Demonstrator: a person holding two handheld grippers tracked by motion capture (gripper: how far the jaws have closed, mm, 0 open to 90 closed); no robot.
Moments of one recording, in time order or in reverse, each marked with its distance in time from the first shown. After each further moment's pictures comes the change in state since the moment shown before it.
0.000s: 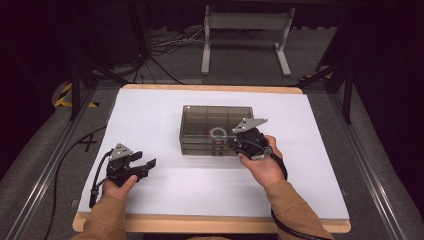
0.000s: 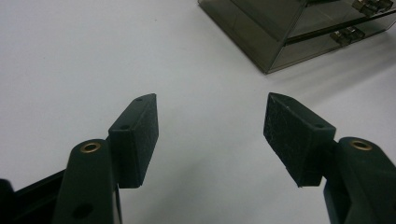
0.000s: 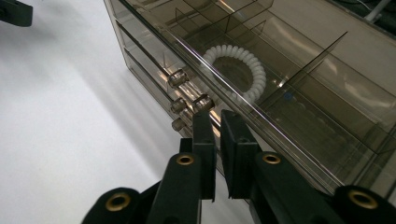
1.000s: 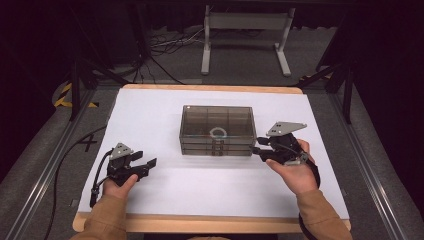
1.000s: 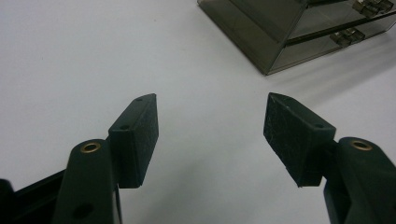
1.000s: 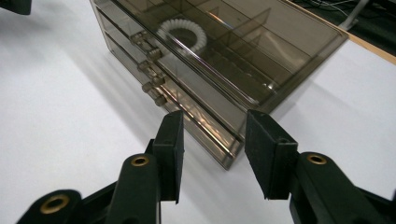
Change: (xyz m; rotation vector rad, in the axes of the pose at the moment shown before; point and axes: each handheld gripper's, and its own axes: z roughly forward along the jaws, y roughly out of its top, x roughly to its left) left arm 0.001 0.002 0.001 0.000 -0.001 -0.005; right arm -0.035 -0.043 -0.057 -0.055 -0.024 0.027
